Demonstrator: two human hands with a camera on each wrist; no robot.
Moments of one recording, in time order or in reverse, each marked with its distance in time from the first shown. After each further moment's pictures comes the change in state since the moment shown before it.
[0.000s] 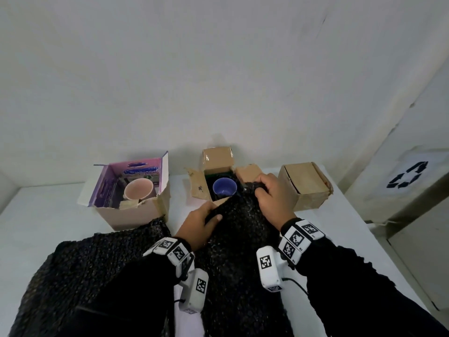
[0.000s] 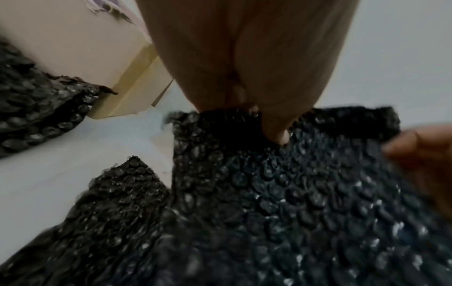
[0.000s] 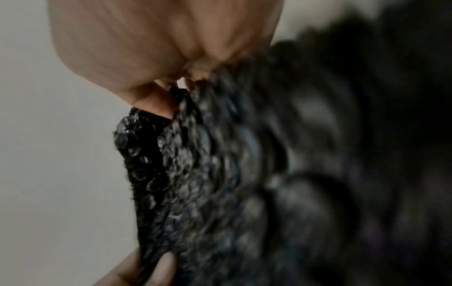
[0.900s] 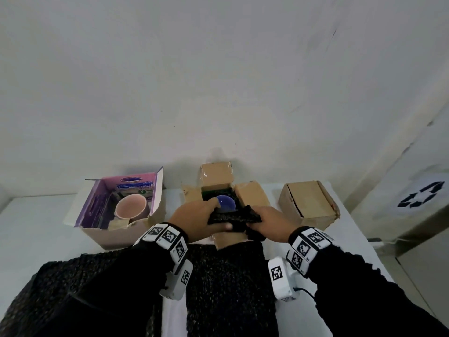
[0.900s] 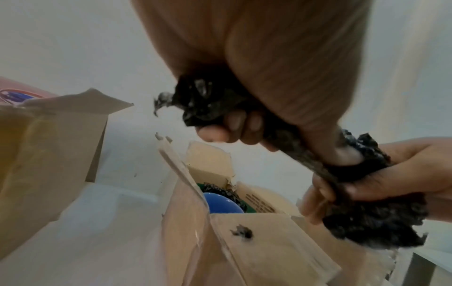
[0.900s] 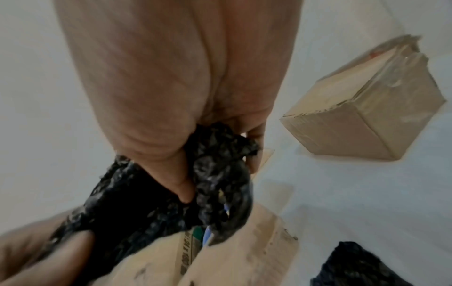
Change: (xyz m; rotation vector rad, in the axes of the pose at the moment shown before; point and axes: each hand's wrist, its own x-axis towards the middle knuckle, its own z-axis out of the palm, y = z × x) left_hand 0.069 0.039 -0.041 0.588 -0.187 0.170; right_hand 0.049 0.031 -0.011 -0.196 -0.709 0.104
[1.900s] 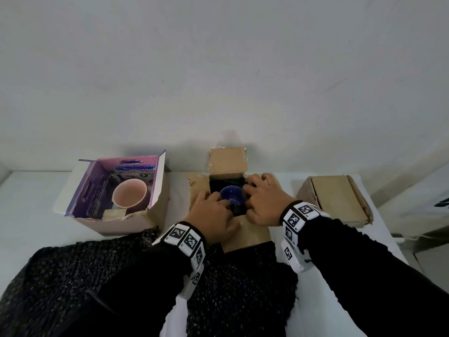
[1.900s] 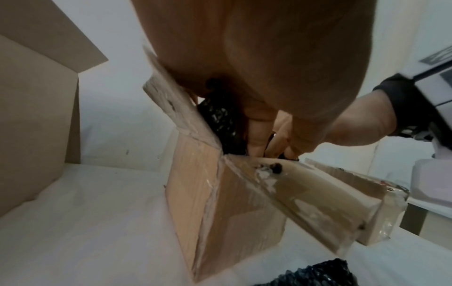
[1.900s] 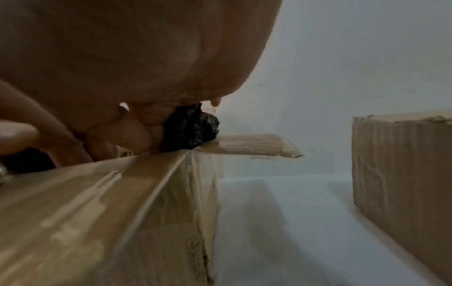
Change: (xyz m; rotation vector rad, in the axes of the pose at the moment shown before) left_hand 0.039 -0.012 0.049 0.388 -0.137 -0.042; right_hand 0.100 0.028 0.011 -0.923 -0.030 -0.384
